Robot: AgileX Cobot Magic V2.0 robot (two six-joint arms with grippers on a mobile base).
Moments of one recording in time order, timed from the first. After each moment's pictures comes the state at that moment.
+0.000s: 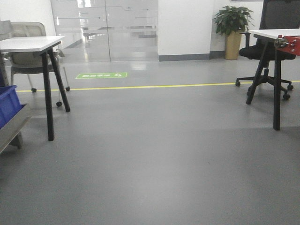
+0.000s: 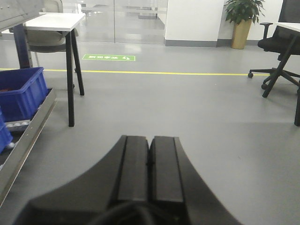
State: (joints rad) left arm -0.09 -0.01 0.03 -0.07 0.10 0.03; right arm 0.11 0.10 -0.63 -0.12 0.73 0.16
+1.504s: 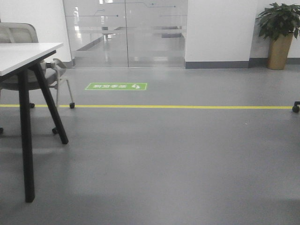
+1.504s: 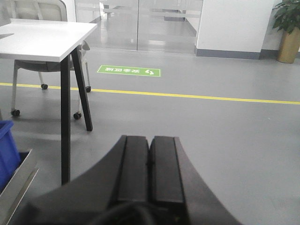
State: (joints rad) left arm -0.09 -0.01 0.03 -0.07 0.10 0.03; right arm 0.11 0.10 -0.63 -0.12 0.73 0.16
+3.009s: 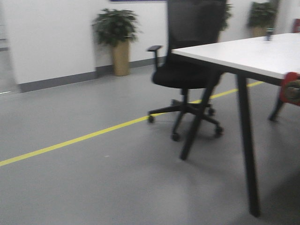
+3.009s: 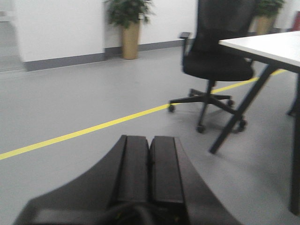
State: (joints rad) left arm -0.09 -0.01 0.03 -0.07 0.10 0.03; right arm 0.11 0.10 -0.63 -0.12 0.73 0.16
